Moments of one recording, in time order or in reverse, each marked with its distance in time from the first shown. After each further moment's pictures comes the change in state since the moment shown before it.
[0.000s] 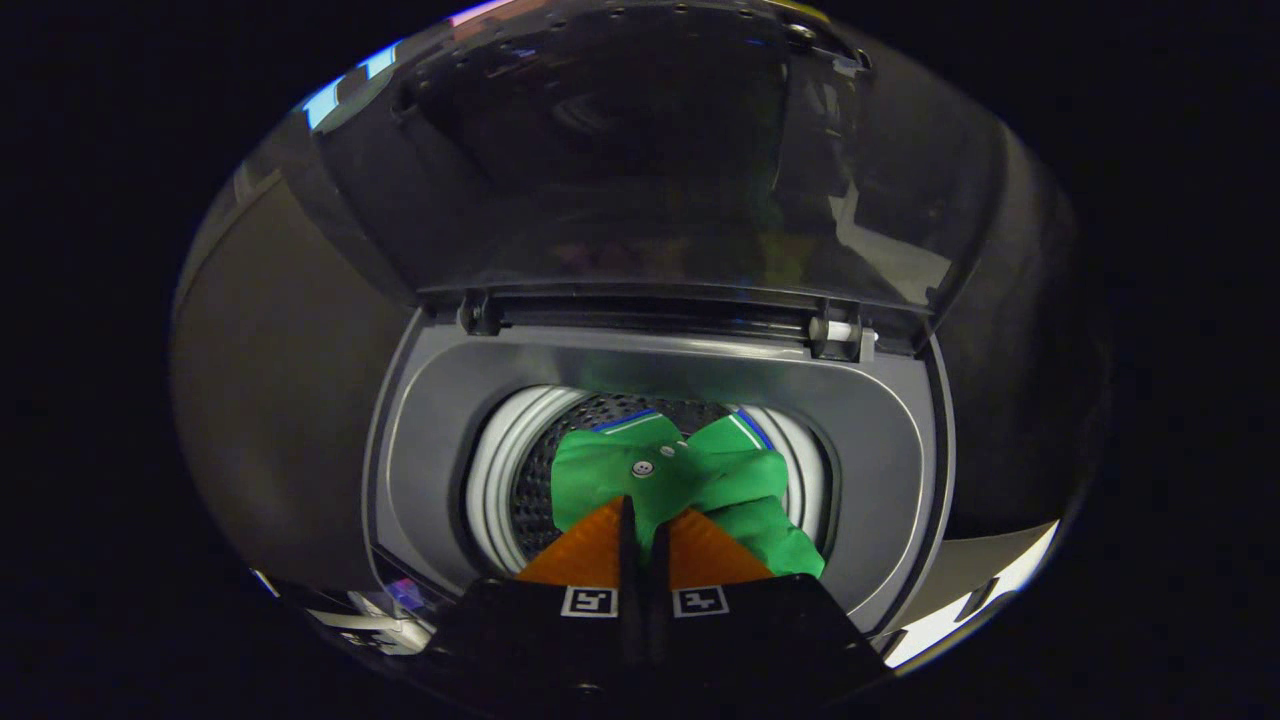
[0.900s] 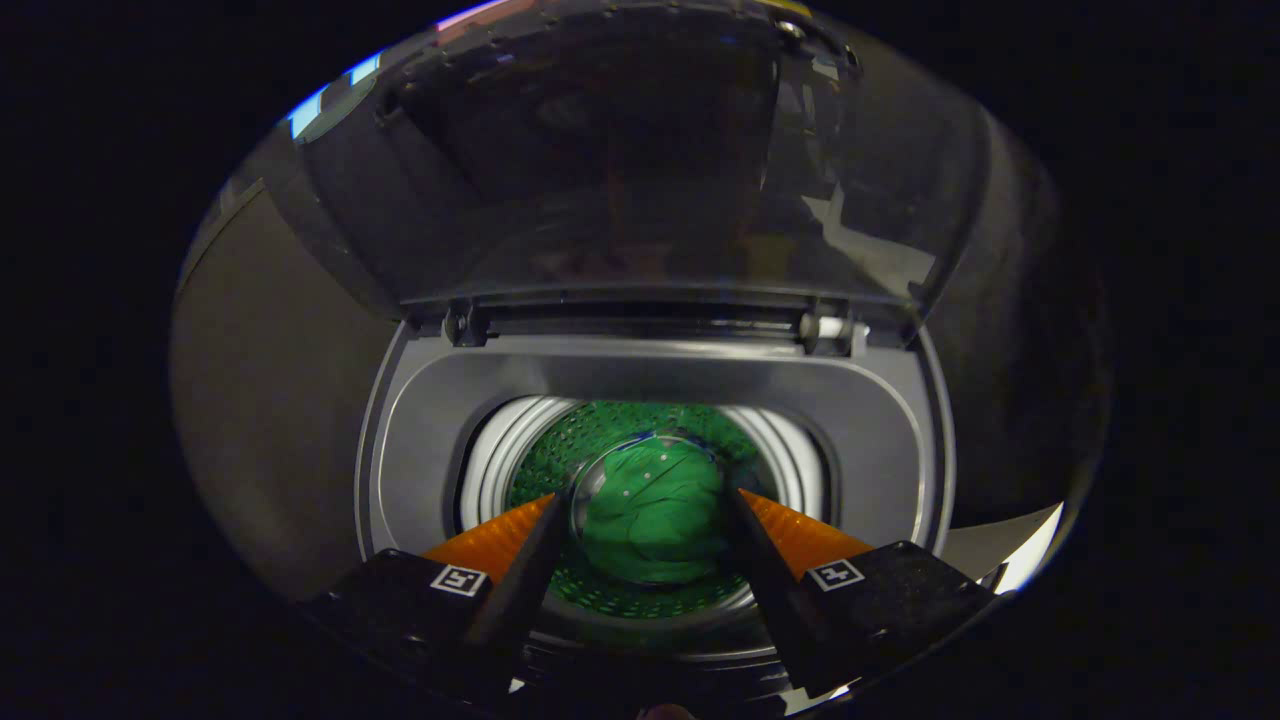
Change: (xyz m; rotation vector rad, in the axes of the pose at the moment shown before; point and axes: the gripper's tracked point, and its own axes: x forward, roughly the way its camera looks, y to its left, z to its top) arm -0.010 -0.001 0.022 0.034 -0.087 -0.027
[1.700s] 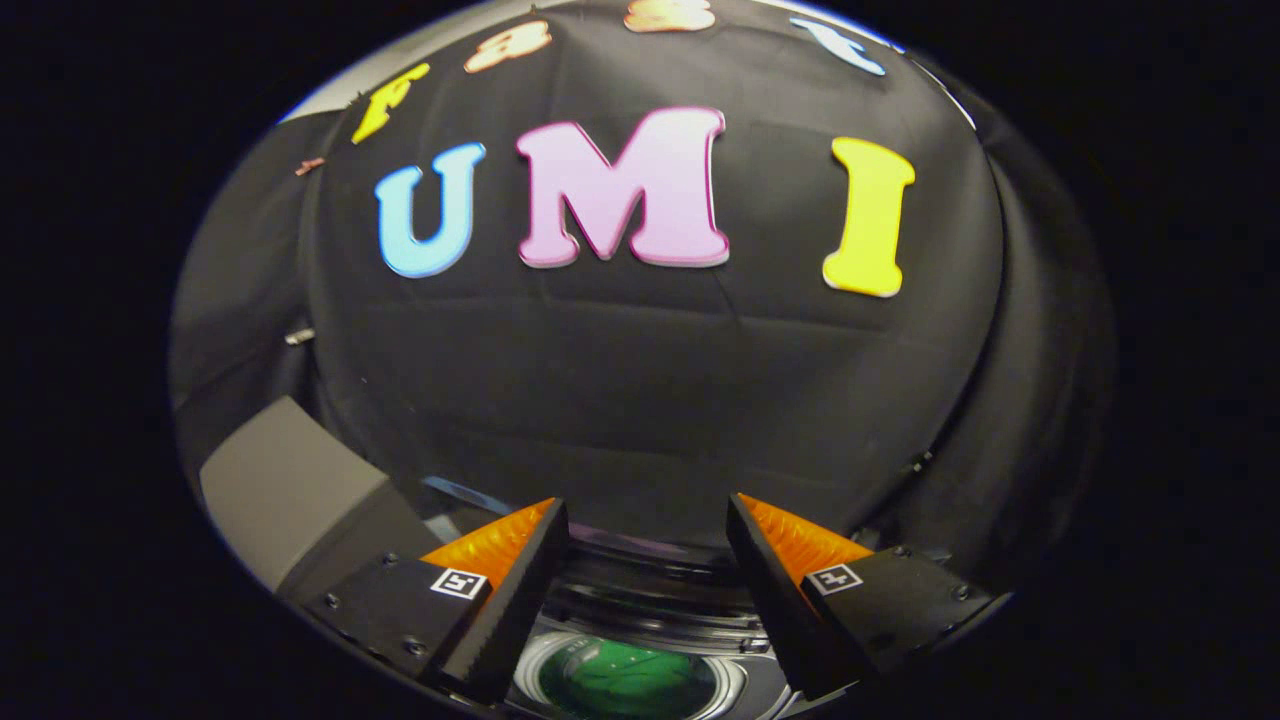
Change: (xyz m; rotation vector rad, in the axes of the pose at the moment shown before) arm -0.107 0.052 0.259 -0.119 -0.521 0.111
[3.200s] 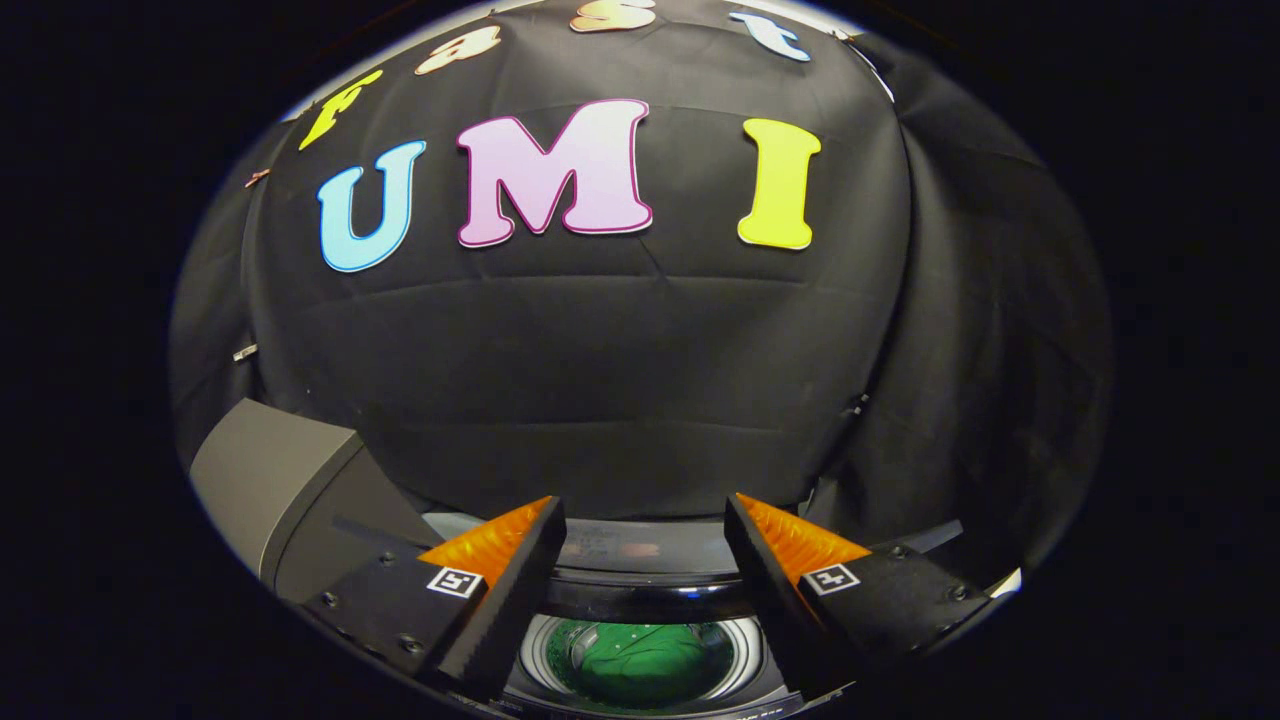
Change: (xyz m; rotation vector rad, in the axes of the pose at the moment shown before) arm -0.059 -0.005 -0.071 0.051 -0.006 -0.233
